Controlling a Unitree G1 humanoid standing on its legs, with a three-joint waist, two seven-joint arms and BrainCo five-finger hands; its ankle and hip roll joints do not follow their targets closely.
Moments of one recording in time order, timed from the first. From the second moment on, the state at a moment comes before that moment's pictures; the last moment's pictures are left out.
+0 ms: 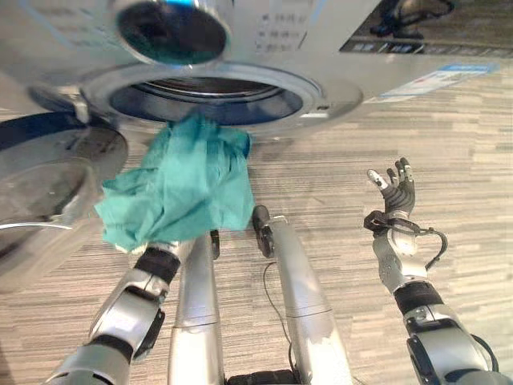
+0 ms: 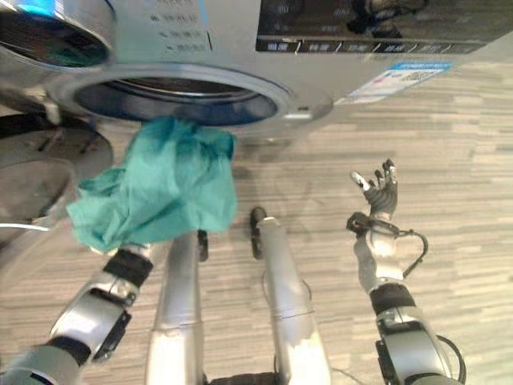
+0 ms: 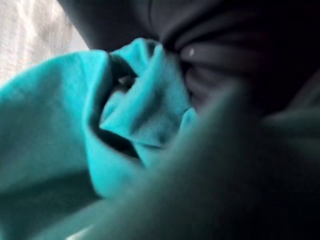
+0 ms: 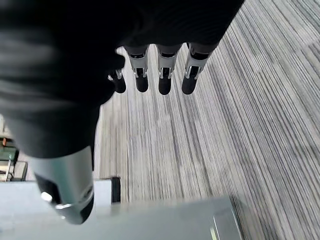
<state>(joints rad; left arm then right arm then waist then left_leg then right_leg) -0.83 0.39 -0.34 0.66 -0.59 -0.25 0.35 -0.53 -0.41 0.12 0.65 0.66 -0.35 -0.30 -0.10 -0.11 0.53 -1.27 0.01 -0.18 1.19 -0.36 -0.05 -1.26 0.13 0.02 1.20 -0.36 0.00</state>
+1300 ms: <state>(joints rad) -2.07 0.77 -0.57 1.22 -0.97 -0.18 0.41 -0.28 -0.49 0.09 0.49 0.61 -0.35 -0.28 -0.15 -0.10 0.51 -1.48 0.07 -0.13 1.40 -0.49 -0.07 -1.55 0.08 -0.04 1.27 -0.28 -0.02</state>
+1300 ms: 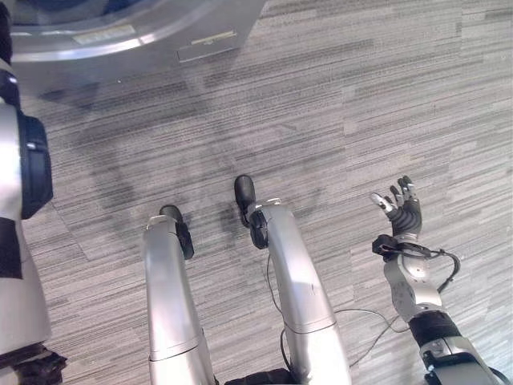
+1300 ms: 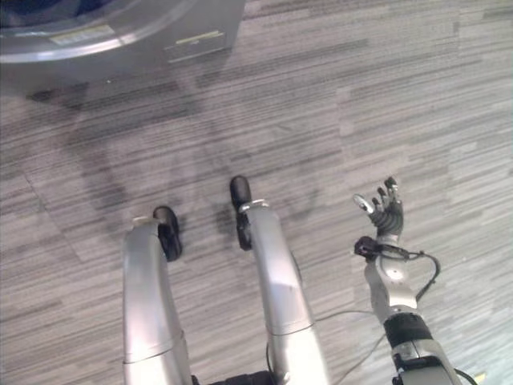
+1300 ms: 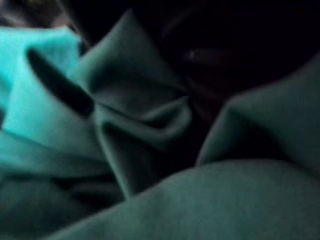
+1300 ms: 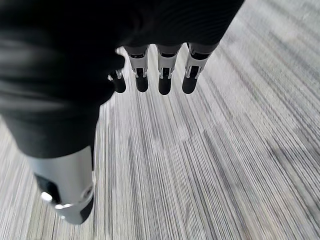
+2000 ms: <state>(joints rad) -1.78 0.74 -0.63 1.32 -0.60 -0.06 0.30 -0.23 -0.53 0.14 0.56 0.53 -0.35 -0.24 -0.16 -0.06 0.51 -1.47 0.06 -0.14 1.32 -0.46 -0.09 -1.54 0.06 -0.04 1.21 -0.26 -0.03</state>
